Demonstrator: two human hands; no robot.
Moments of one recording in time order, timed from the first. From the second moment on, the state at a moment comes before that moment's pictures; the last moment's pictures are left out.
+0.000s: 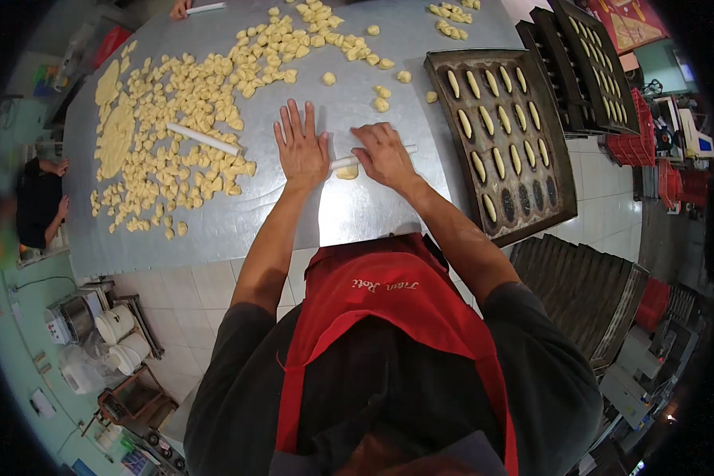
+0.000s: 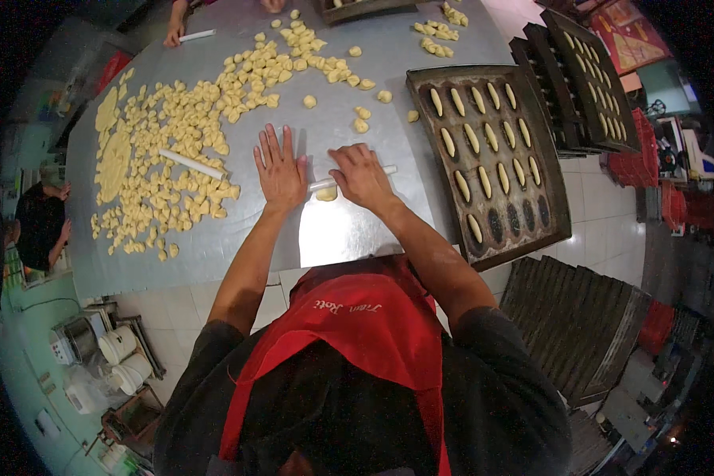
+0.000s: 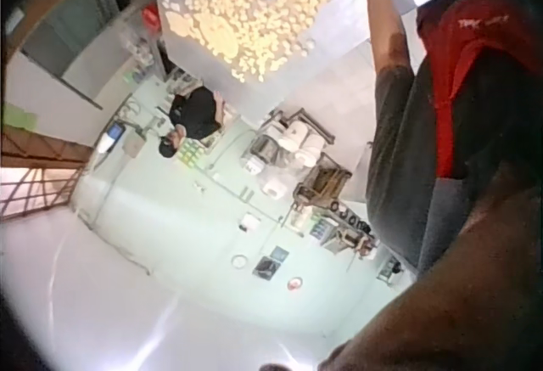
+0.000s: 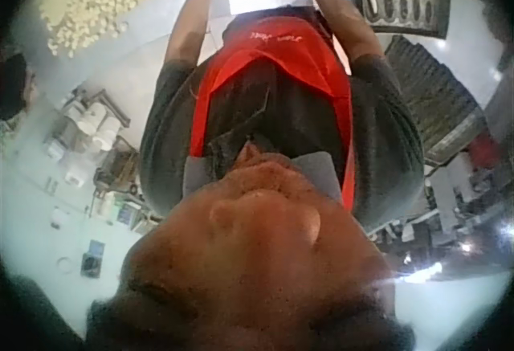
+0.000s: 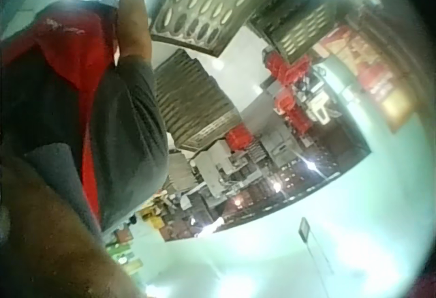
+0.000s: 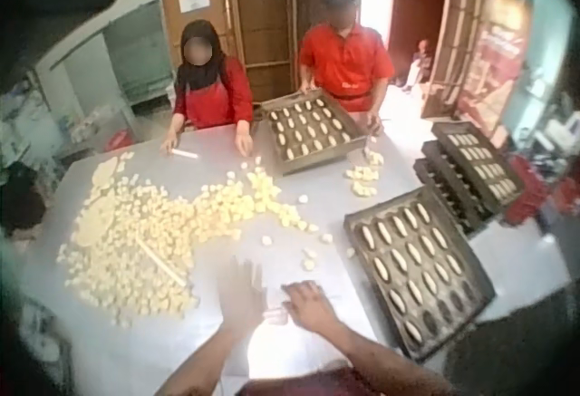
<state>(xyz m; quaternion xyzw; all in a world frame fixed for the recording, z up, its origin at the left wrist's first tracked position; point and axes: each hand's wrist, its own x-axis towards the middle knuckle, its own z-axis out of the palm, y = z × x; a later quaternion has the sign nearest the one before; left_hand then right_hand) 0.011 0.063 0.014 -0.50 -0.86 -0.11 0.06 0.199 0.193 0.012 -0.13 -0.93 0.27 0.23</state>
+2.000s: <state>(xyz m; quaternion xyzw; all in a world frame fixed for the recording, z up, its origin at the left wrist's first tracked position) 0.014 -0.060 0.034 -0.23 -0.81 -0.50 -0.22 0.148 0.135 0.014 -0.19 -0.95 0.18 0.16</state>
